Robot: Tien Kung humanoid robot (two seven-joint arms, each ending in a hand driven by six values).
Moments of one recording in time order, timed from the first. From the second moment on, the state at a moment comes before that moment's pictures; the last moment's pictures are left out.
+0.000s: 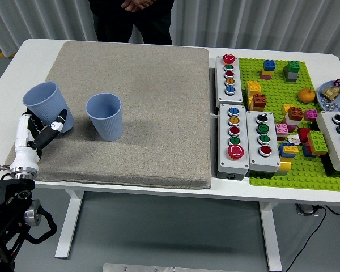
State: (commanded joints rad) left arm -0.08 0.20 -1.31 -1.19 1.04 0.29 -0.41; right arm 0.19 -0.10 1.18 0.18 -0.88 -0.12 -0.22
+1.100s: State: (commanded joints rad) left arm -0.09 0.39 -1.40 -1.40 1.66 0.33 -0.33; right arm 0.19 -0.12 1.18 0.18 -0.86 -0.12 -0.22
